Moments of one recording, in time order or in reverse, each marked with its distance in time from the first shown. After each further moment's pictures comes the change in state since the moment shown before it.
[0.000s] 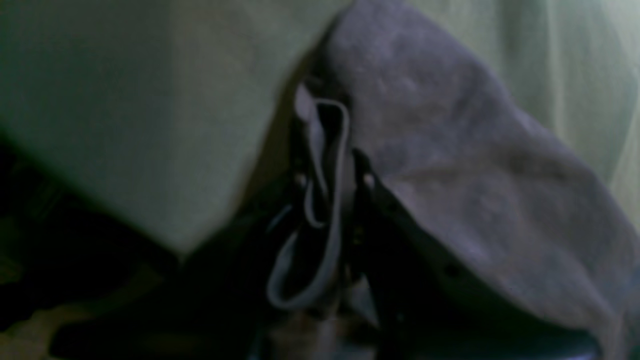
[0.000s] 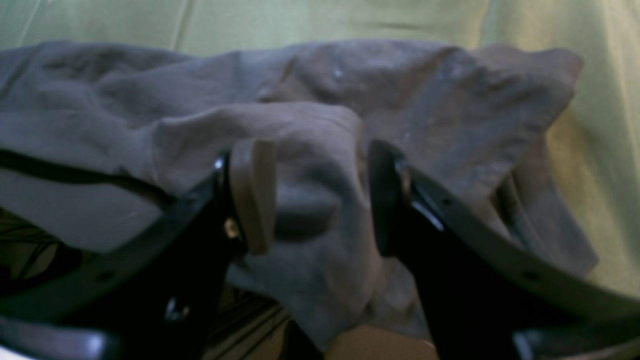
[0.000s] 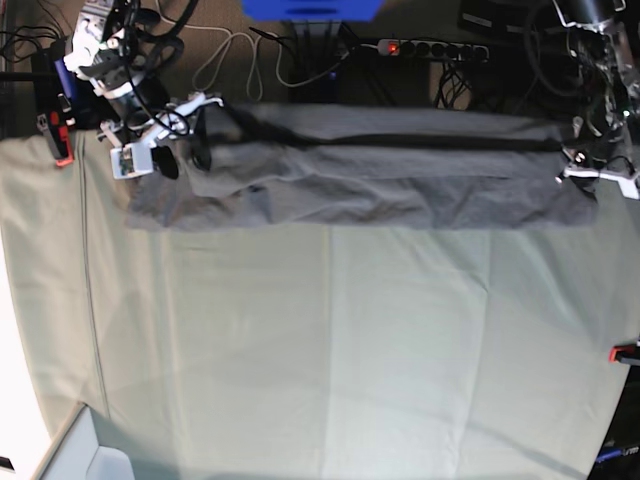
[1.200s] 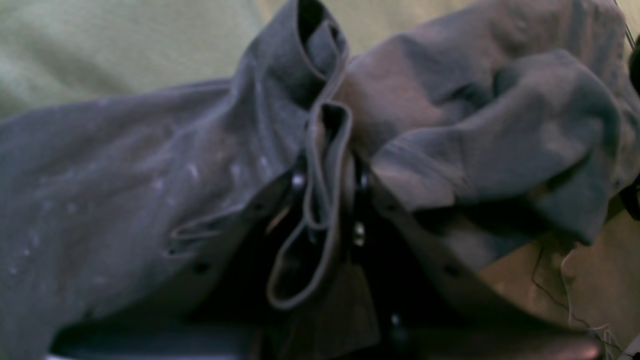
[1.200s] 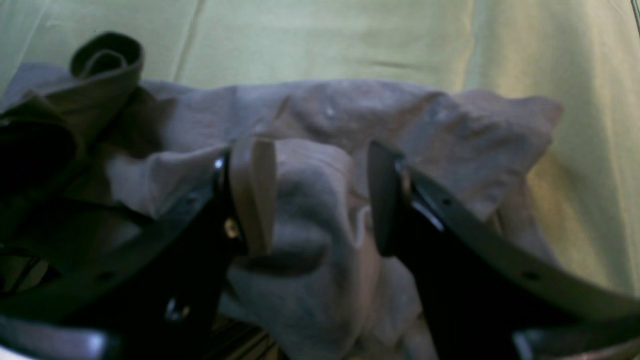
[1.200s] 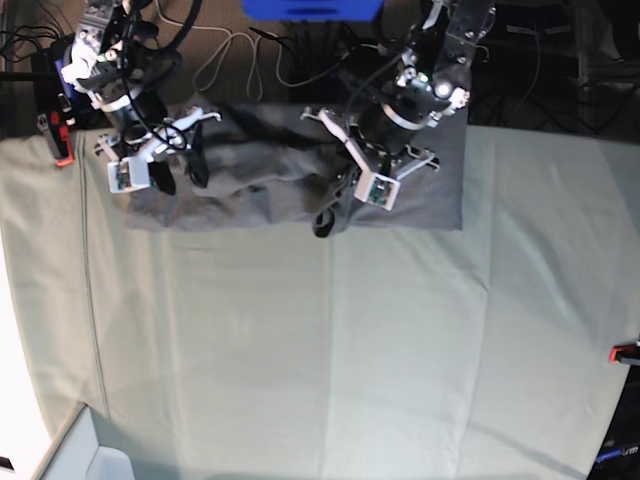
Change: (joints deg) left arm 6.2 11.6 47.0 24.5 26.1 0.0 -0.2; right arm 2.4 0.0 0.5 -0.1 -0.2 0.0 0.0
